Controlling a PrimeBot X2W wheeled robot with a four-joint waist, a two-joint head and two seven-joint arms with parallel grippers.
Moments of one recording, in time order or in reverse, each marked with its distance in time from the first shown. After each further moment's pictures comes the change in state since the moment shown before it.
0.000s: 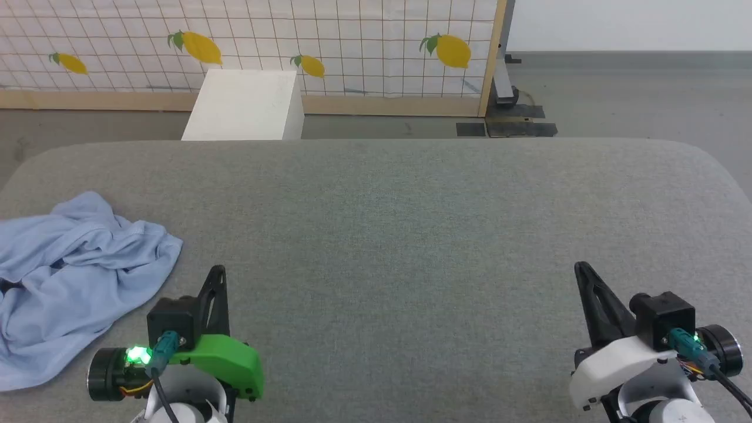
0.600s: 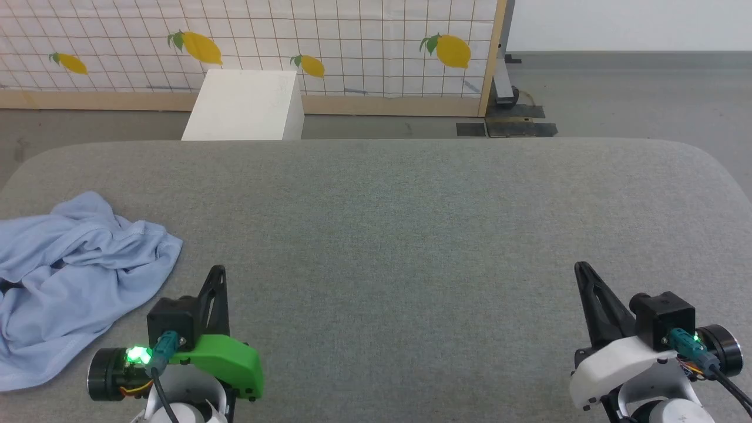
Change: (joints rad) left arm 0.000 0.000 0.000 0.000 0.000 0.000 0.000; right arm 0.000 0.000 0.000 0.000 0.000 0.000 0.000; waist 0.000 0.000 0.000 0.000
